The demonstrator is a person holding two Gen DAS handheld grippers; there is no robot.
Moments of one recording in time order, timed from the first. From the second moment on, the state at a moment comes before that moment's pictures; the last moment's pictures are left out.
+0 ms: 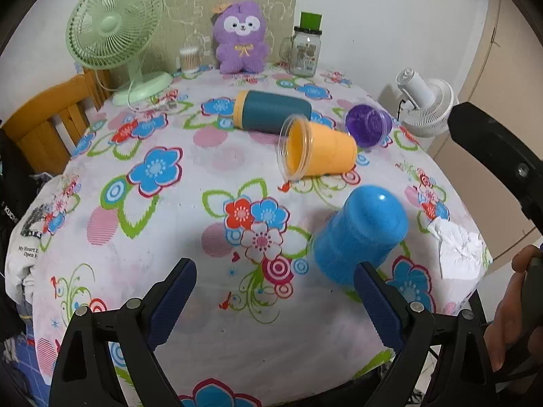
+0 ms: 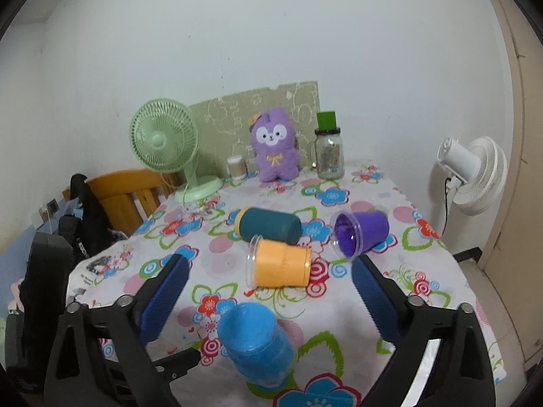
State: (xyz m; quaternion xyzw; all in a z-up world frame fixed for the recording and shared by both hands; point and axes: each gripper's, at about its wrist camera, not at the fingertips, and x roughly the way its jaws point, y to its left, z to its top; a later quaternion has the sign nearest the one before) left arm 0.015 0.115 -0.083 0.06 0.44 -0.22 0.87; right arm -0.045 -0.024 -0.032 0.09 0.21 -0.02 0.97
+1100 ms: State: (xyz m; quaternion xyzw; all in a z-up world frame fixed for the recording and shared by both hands) left arm -0.003 0.110 -0.033 0.06 0.34 -0.16 0.93; right arm -0.049 -0.034 -0.003 0.07 0.16 -0.01 0.98
